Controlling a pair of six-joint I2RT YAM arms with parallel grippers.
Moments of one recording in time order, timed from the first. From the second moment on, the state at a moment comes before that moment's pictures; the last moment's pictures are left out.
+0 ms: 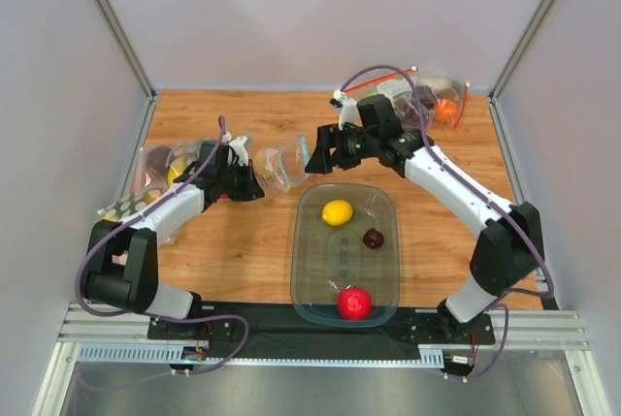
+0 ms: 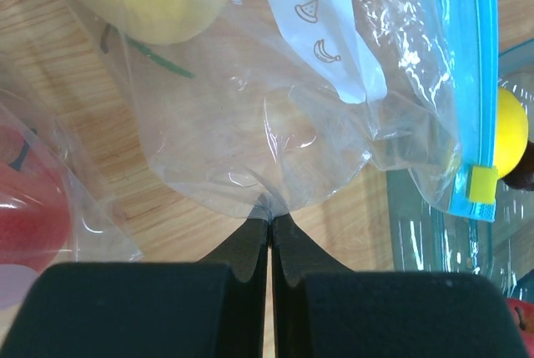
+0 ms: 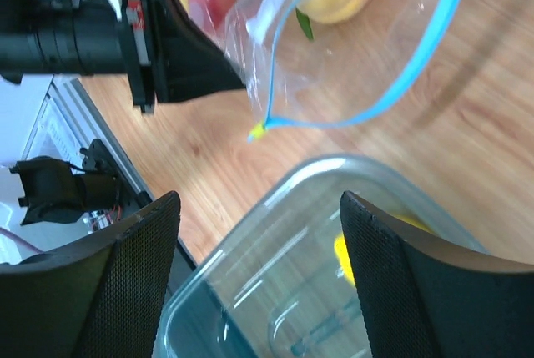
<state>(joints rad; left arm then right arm) -0.24 1.44 0.82 -0.20 0.38 -0.26 0.55 1.59 1.39 -0.46 -0.50 0.33</state>
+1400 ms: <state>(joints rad) -0.20 1.35 0.87 -0.15 0.41 -0.41 0.51 2.25 1.87 -0.28 -0.69 0.44</state>
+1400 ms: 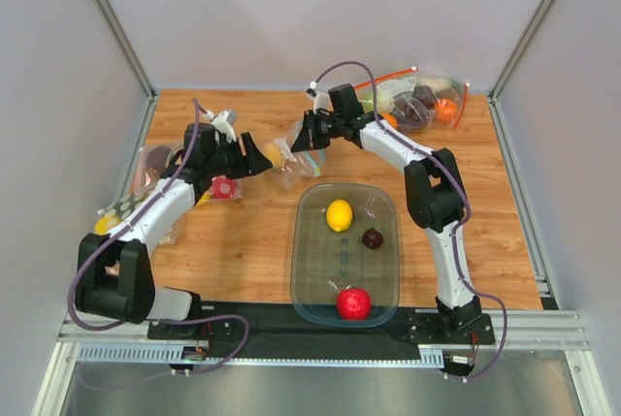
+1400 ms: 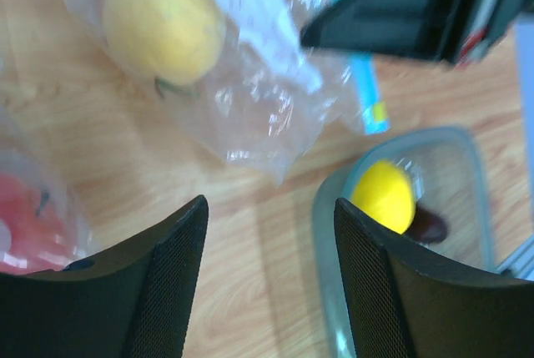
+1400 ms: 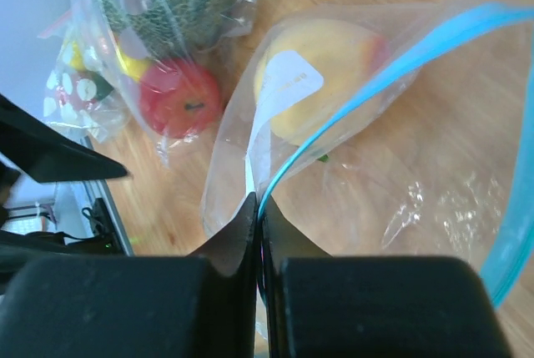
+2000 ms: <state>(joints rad) -0.18 1.69 1.13 -0.12 0.38 -0.58 0.49 2.17 1.65 -0.26 -0.71 0.39</state>
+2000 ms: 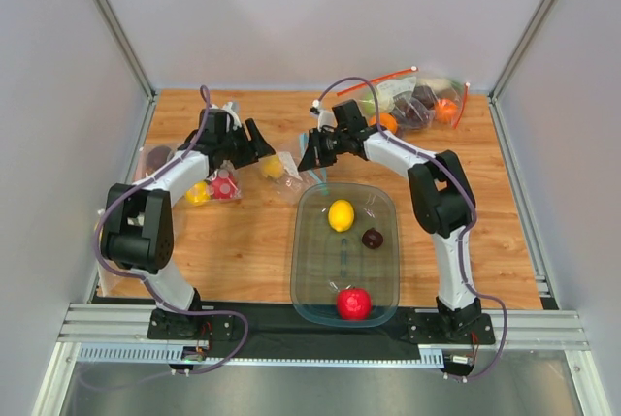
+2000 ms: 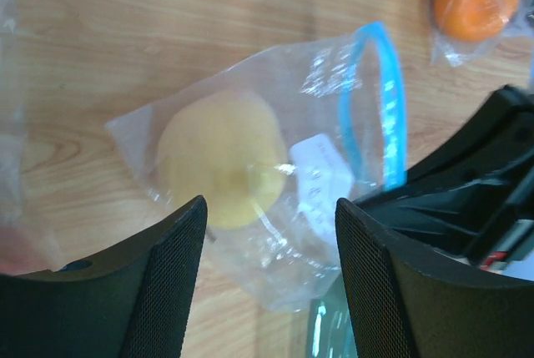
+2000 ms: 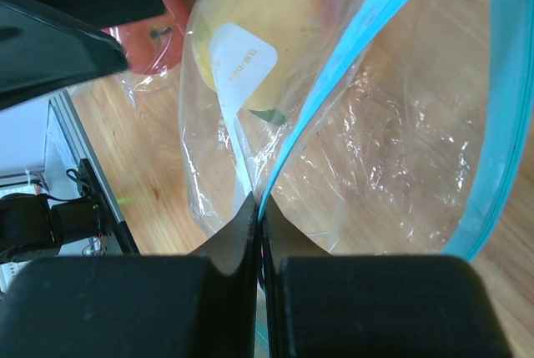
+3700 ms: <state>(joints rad) -0.13 1.91 1.06 0.12 0.46 -0.71 0.47 2.09 1.52 -0.18 -0.74 0.41</state>
